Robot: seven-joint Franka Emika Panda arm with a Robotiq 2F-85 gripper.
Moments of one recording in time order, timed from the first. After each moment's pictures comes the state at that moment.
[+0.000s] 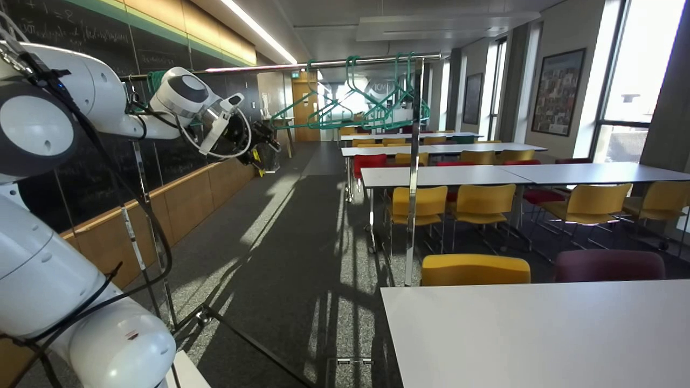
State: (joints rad) arm 0.17 -0.41 0.44 -2.00 -0.62 1.82 0.31
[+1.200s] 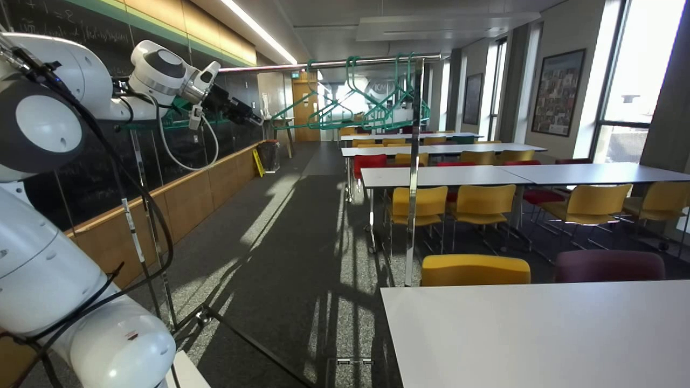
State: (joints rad) arm 0.17 -0.38 0.51 -1.82 -0.69 1.90 0.95
